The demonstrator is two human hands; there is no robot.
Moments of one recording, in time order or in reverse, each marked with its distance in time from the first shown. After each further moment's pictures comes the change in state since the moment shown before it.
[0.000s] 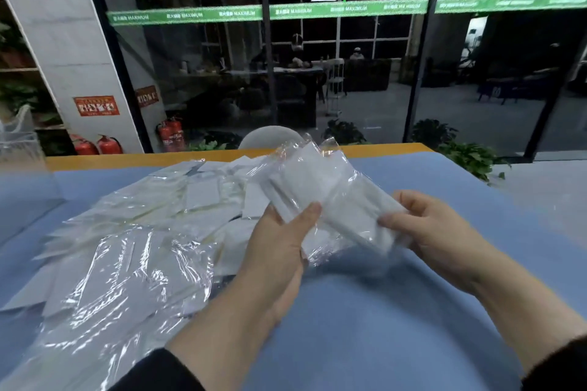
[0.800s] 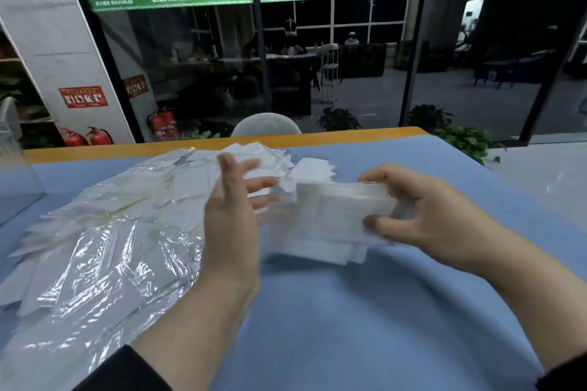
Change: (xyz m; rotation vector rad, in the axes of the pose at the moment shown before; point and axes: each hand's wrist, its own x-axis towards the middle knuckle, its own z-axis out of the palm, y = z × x) left_hand 0.001 0.019 -0.009 0.266 0.362 0.302; right_hand -0.008 -0.011 -0.002 -0.542 -0.051 -0.329
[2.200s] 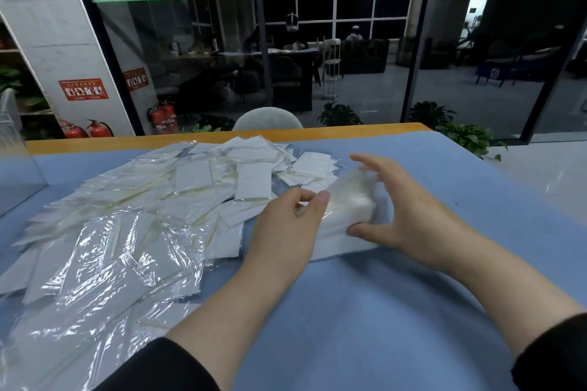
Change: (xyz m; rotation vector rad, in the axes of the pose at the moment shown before) left_hand -0.002 -0.034 0.016 0.476 -0.287 -0.041; right_hand 0.009 0.018 0.025 -0.156 -0.022 -0.038
